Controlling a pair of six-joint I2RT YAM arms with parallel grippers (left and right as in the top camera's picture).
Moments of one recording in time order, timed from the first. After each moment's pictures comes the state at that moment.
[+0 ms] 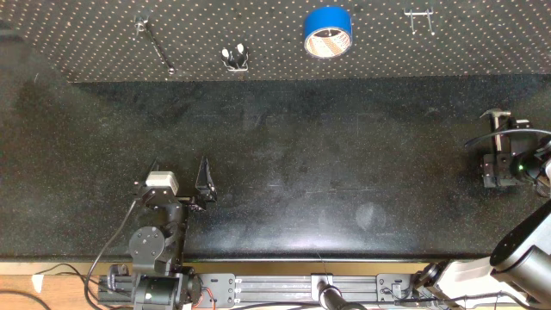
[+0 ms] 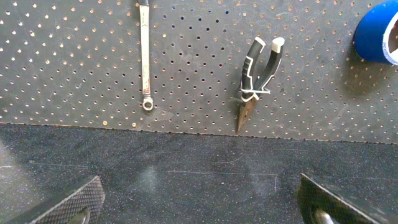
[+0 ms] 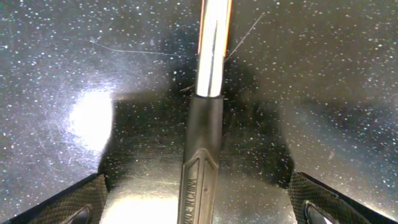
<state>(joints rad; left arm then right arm) -0.04 0.01 0.01 -0.07 -0.01 -0.11 -0.72 1.70 0.98 -0.69 -0.13 -0.76</state>
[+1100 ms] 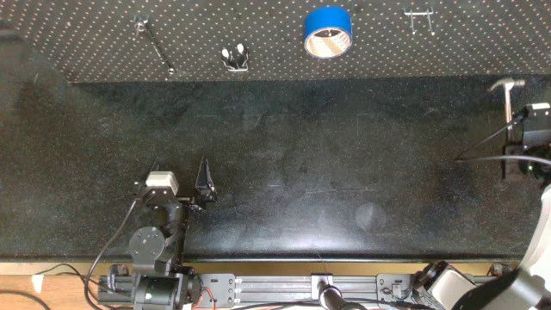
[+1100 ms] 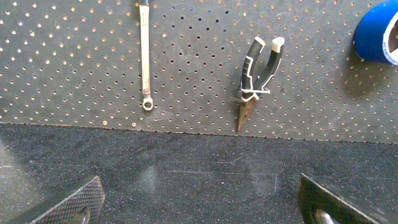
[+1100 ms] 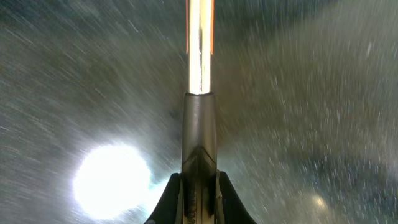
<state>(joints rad) -0.04 0.01 0.01 -0.07 -0.01 -0.11 -0.69 1.33 0.97 -0.75 -0.30 -0.69</state>
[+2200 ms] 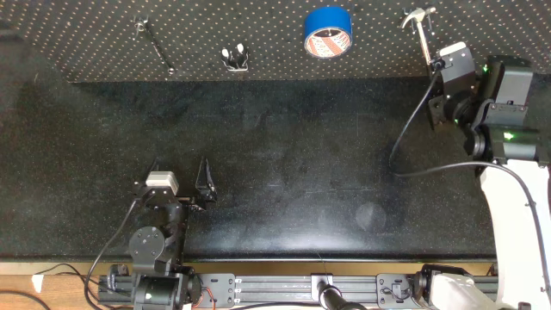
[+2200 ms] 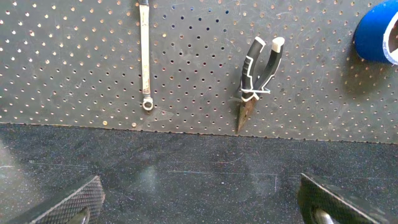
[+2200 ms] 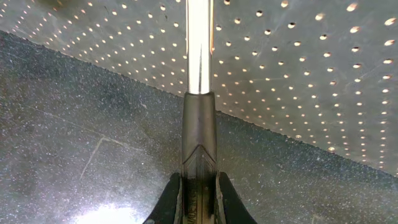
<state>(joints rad) -0.04 0.01 0.01 -0.07 -0.01 -0.11 -0.13 1.29 1.05 -0.53 -0.25 -0.41</state>
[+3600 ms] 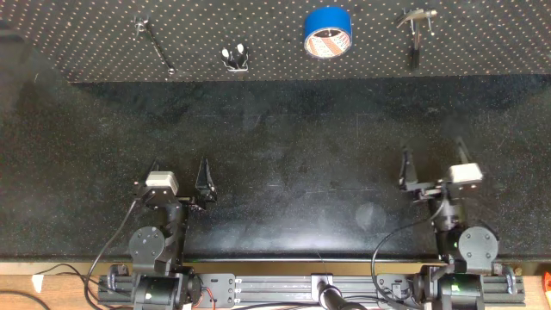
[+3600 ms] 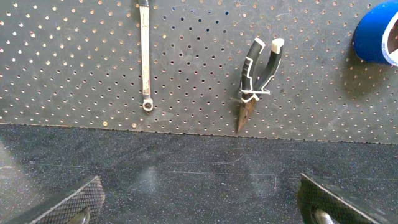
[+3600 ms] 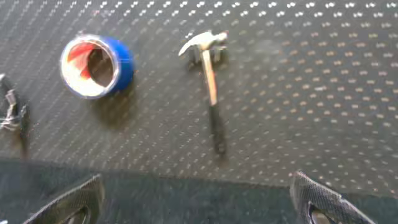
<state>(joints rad) -0.04 0.01 0.01 -0.07 -0.01 -0.11 -0.06 0.17 0.01 0.24 -0.20 -0.02</state>
